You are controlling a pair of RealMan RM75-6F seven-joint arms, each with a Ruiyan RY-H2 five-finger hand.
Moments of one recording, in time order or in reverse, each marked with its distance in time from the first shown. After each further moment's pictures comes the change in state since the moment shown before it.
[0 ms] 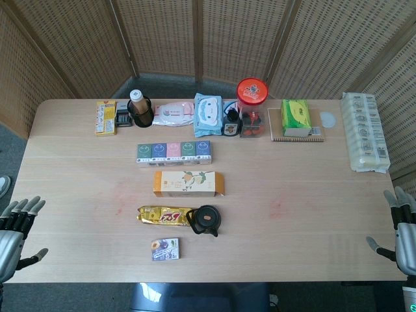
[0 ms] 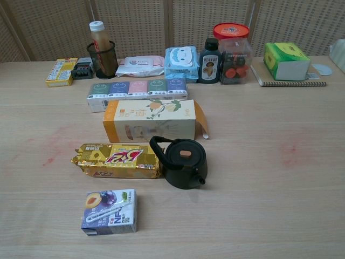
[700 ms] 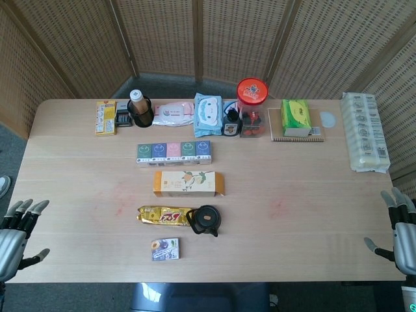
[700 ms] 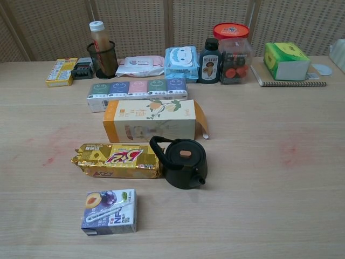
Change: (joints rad) left arm -0.014 0.022 -0.001 -0.035 -0.007 -0.024 -0.037; right arm 0.005 0.012 -0.003 -0.010 0.006 -0.024 0.020
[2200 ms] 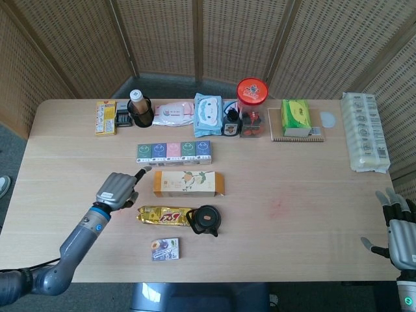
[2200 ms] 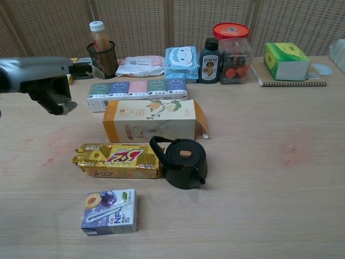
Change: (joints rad) left arm -0.668 -0.297 -0.266 -0.101 -0.836 -0.638 0.612; right arm 0.034 -0.013 0.007 0.009 0.069 -0.078 -0.025
